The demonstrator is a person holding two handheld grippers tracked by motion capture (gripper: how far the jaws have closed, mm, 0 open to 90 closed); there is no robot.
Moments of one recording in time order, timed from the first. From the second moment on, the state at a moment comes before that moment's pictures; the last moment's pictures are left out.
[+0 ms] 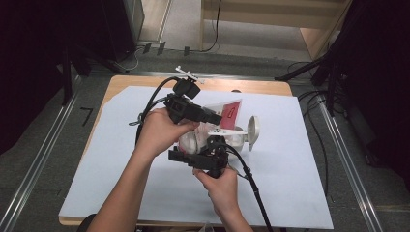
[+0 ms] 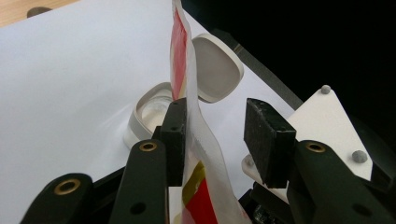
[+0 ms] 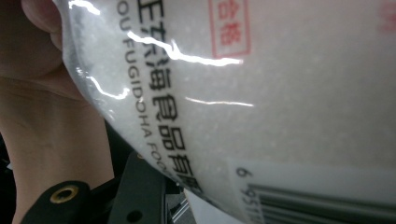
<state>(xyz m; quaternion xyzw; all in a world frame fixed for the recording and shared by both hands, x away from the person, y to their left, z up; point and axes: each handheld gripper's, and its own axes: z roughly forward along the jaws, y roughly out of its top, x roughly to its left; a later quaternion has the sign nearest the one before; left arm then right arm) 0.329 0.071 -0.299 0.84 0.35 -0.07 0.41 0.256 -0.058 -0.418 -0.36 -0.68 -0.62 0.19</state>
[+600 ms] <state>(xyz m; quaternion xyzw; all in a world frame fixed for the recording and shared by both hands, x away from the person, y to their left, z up) 0.329 0.074 -0.300 0.84 0.35 -0.07 0.40 0.253 -0.055 -0.418 -0.36 -0.68 -0.61 0.19</state>
